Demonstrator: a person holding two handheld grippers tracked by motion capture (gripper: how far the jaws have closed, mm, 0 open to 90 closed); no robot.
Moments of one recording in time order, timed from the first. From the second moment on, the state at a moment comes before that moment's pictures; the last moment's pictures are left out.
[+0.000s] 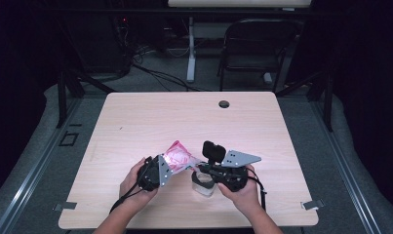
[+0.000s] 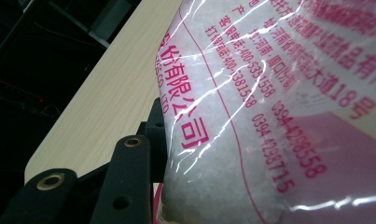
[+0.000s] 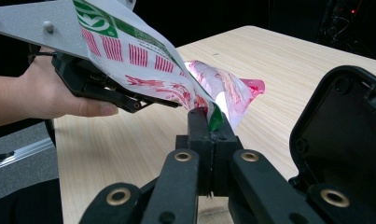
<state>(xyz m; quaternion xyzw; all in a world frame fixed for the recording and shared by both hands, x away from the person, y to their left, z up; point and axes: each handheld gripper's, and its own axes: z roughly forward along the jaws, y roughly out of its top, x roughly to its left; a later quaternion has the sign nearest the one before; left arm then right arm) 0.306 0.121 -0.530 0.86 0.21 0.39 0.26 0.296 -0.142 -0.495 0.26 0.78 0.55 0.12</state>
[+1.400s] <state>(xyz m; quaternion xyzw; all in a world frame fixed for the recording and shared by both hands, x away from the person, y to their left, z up) 0.302 0.115 -0.526 0.85 0.17 0.45 0.22 0.292 -0.146 -0.505 0.27 0.78 0.55 0.12</state>
